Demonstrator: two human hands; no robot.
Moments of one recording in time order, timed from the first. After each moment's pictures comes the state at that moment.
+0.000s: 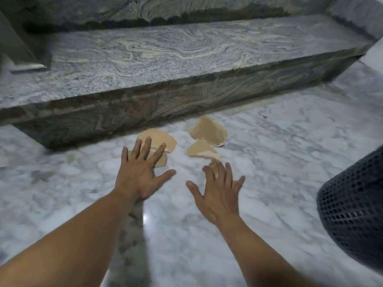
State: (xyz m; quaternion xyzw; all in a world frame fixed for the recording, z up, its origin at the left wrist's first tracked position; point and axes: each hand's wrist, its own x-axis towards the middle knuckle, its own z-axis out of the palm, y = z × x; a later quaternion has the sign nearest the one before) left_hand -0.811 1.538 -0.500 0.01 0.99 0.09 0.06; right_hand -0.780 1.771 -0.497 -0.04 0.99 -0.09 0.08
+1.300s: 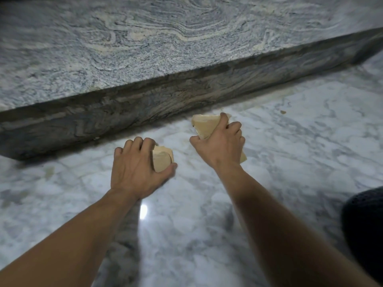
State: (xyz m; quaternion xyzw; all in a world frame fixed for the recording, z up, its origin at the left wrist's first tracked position) left_hand -0.860 1.539 -0.503 -0.04 0.99 0.13 -0.06; right_hand -0.945 1.736 -0.504 0.10 0.98 -0.14 -0.05
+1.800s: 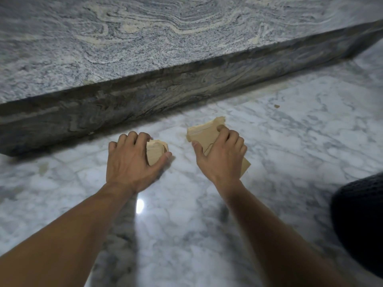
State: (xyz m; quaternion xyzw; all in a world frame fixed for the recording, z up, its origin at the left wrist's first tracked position) left_hand -0.858 1.537 -0.499 -0.04 0.99 0.15 -0.06; right_hand -0.896 1.753 -0.515 0.06 0.98 -0.11 -0.13
